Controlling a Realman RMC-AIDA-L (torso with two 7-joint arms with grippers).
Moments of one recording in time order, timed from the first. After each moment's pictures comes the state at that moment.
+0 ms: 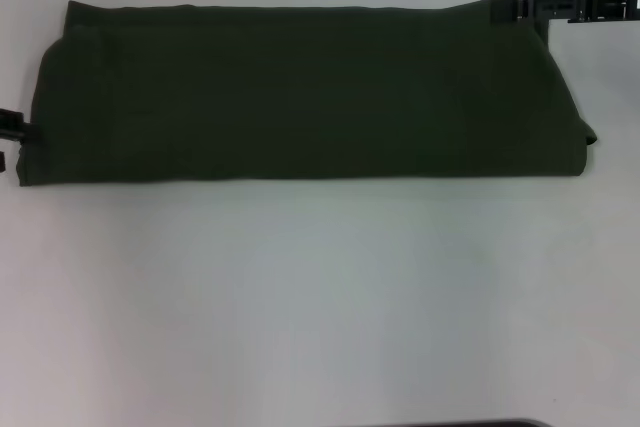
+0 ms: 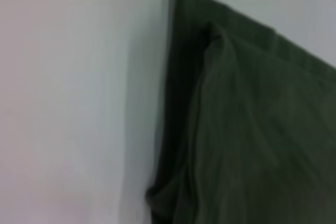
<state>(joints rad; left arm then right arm) -0.63 -1.84 0.58 0.74 2.57 1.61 -2.61 0.56 1.99 -0.72 -0.91 -2.10 -1.47 2.18</state>
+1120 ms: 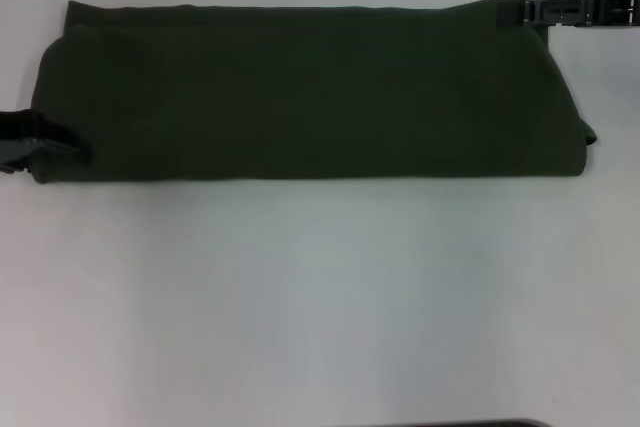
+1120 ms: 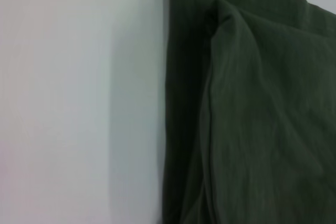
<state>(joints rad) -0.71 -1.91 0.68 0.65 2.67 1.42 -2.60 0.55 1.99 -0.71 -0.90 -2.10 -1.48 2.20</state>
